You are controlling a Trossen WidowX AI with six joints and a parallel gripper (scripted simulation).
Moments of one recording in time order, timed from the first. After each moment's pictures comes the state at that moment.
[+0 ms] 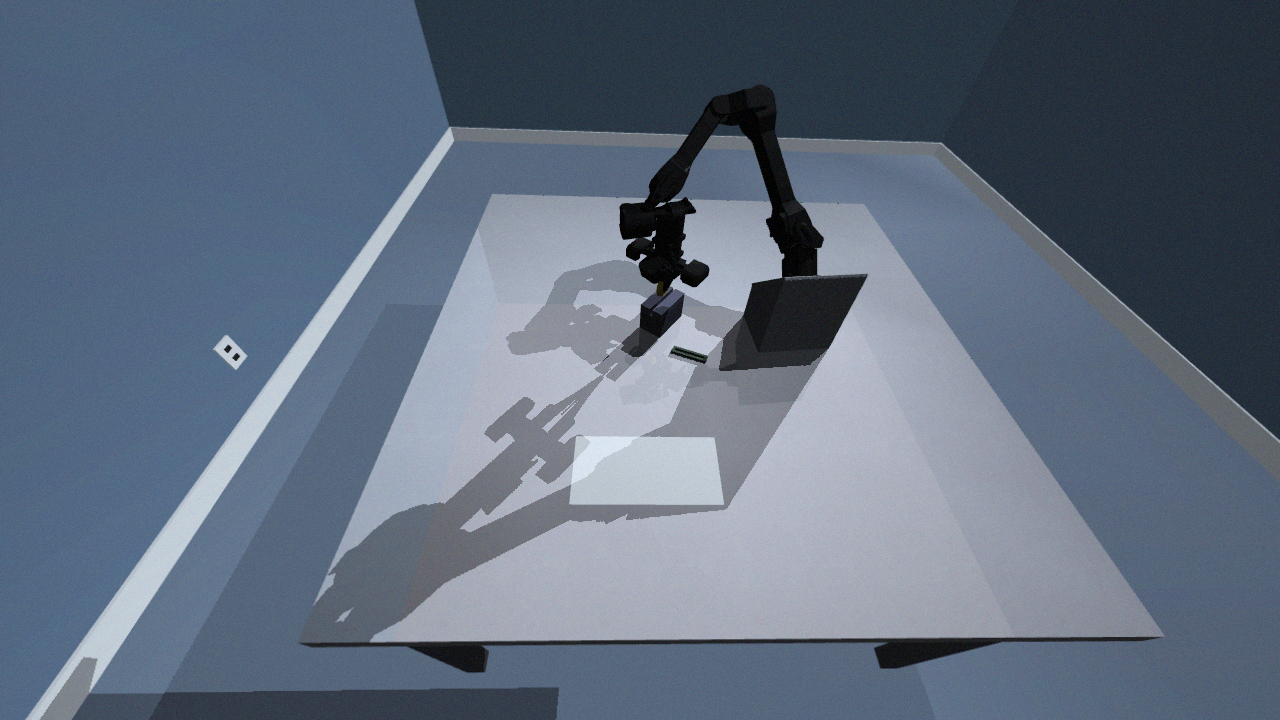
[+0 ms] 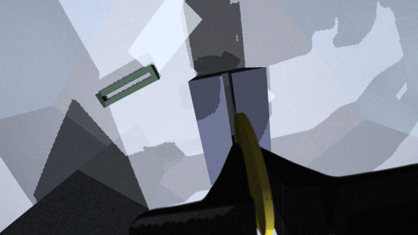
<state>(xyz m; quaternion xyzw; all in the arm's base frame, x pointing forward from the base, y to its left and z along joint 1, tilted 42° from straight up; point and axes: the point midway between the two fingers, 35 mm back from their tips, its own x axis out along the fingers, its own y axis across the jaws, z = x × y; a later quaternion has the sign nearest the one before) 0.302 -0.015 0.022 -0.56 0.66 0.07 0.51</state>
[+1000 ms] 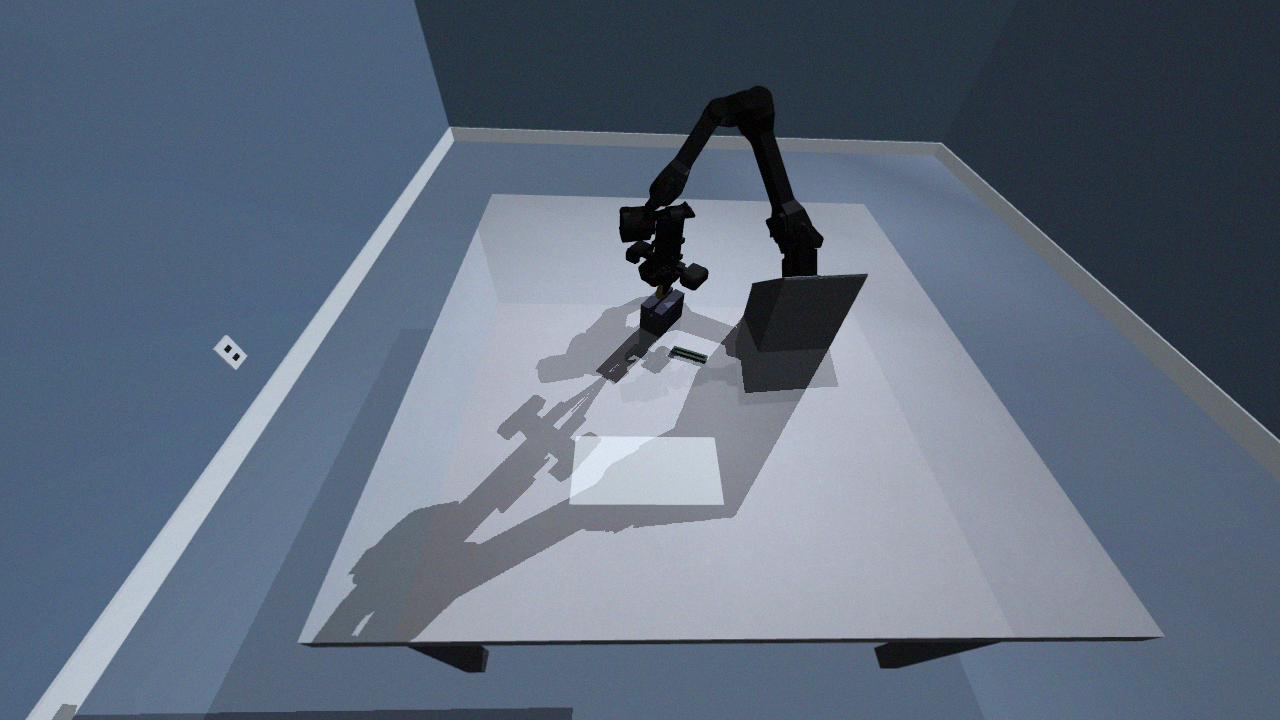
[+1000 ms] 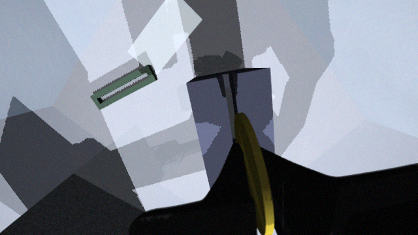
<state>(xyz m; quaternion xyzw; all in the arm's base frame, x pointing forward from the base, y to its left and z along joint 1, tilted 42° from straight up) 0.304 -0.021 0.016 -0.56 0.66 0.07 0.51</state>
